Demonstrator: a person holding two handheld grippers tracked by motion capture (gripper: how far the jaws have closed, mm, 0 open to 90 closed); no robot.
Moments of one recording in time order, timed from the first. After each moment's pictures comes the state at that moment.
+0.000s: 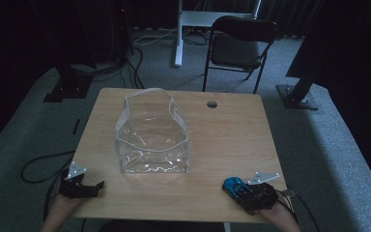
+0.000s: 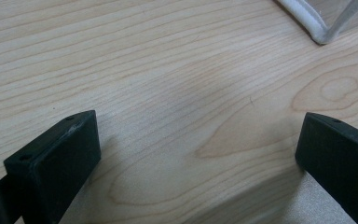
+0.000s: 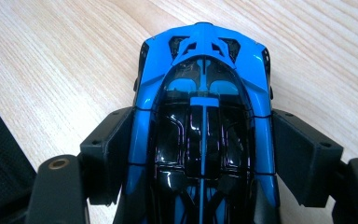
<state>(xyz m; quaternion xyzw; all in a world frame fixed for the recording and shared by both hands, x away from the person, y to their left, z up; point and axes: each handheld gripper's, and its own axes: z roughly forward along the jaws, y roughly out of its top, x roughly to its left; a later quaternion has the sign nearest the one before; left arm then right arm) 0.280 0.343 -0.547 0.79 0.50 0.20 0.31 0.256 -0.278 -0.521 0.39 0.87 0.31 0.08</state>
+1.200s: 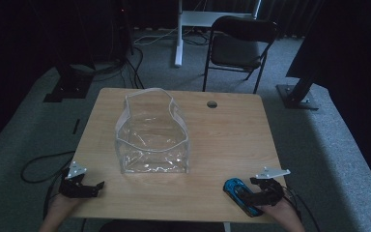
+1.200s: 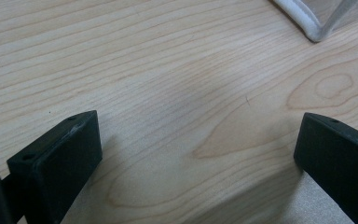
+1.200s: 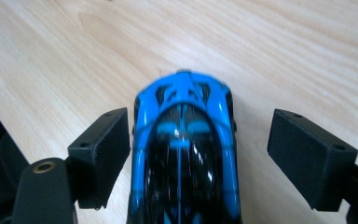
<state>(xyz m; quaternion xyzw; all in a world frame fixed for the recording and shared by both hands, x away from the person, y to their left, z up) 0.281 0.343 -0.546 0.80 0.48 0.20 0.31 0.261 -0.288 -0.500 0.41 0.83 0.35 0.09</state>
